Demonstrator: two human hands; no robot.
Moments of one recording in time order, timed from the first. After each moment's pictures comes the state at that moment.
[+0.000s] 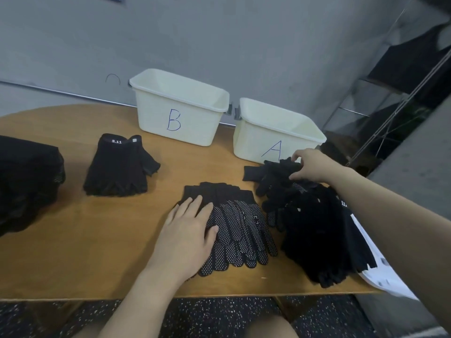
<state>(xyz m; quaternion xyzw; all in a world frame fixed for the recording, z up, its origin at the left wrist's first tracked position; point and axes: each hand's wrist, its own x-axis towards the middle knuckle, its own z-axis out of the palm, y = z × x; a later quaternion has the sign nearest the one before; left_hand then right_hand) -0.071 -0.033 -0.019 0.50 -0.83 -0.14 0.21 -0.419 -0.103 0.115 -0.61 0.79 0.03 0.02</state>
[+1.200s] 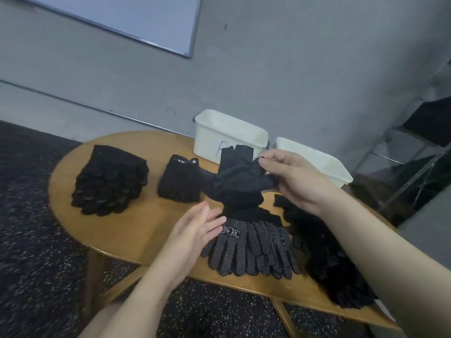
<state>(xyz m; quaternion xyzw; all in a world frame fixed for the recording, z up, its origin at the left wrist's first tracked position) 0.011 0.009 0.012 0.26 -0.38 -0.70 0.55 -0.188 -0.017 0.187 -0.61 0.47 -0.41 0.48</state>
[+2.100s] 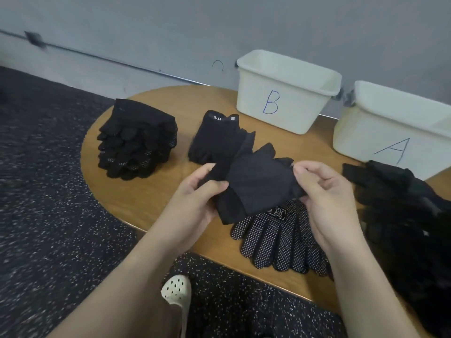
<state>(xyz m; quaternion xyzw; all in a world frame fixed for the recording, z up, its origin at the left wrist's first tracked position) 0.036 -0.020 0.003 0.25 -0.36 -0.70 0.56 -0.186 -0.037 0.035 -0.49 0.47 -0.58 0.44</state>
